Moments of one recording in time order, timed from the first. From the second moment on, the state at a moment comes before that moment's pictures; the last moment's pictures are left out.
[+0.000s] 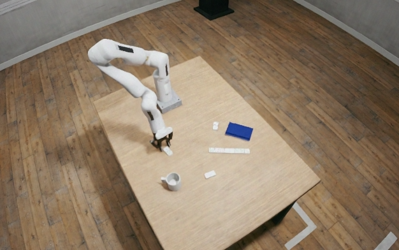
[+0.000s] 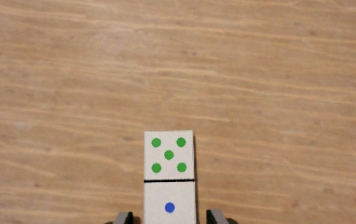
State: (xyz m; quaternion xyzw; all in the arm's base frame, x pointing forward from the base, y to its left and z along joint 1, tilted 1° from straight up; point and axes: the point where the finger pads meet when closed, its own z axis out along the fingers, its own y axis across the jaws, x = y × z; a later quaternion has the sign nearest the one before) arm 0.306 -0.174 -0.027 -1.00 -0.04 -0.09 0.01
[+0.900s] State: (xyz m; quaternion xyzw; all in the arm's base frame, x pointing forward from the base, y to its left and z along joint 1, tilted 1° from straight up) arm 0.305 -0.174 -0.026 -1.00 -0.04 -0.08 0.01
